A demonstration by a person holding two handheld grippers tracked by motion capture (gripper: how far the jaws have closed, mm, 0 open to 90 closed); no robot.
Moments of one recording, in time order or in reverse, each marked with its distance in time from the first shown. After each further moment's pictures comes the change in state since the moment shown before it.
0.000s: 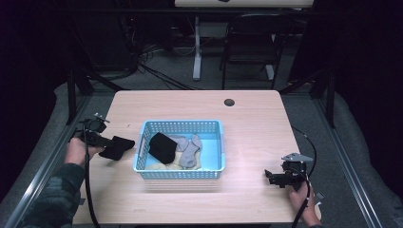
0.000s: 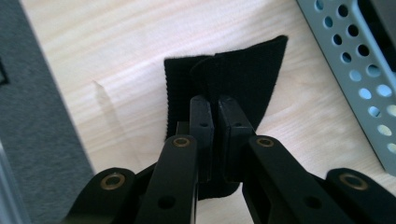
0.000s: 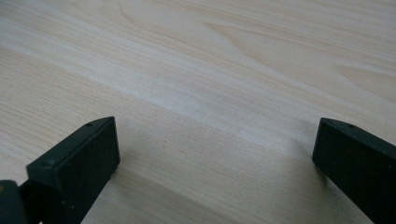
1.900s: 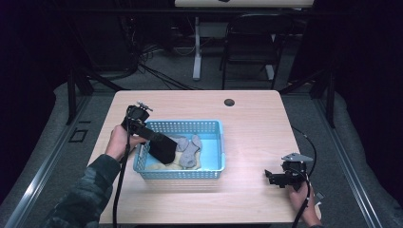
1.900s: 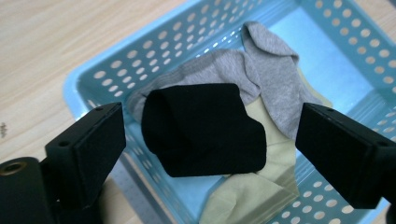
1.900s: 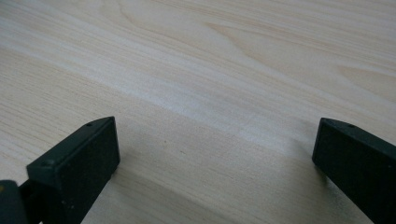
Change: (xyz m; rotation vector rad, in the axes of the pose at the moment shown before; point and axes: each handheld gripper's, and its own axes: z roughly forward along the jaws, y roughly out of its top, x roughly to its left) left arm -0.128 0.080 -0.018 -0.124 -0.146 0.179; right arm 0.000 0.000 0.000 0.000 0.001 -0.001
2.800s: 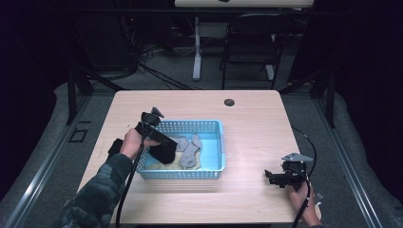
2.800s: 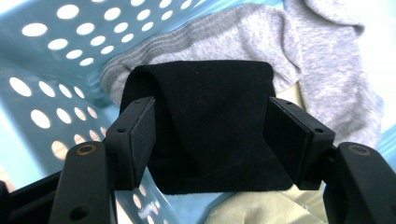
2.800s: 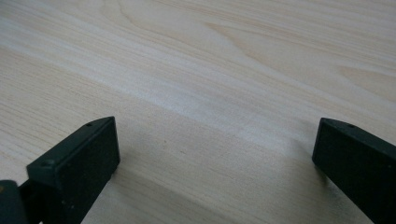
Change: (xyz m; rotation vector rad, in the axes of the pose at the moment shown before) left arm 0.010 0.007 0.064 0.200 0.015 -0.119; right arm 0.000 0.000 0.000 0.001 0.000 -0.001
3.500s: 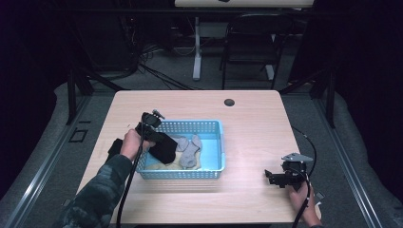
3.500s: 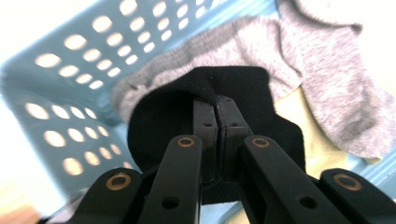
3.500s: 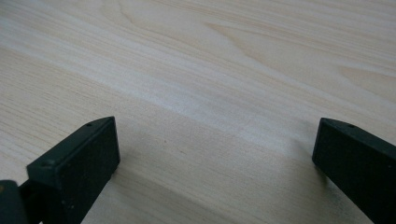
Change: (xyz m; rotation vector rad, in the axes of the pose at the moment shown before) left arm -0.006 -0.007 -0.010 -0.106 0.048 0.128; right arm 0.000 0.000 0.000 0.000 0.000 0.000
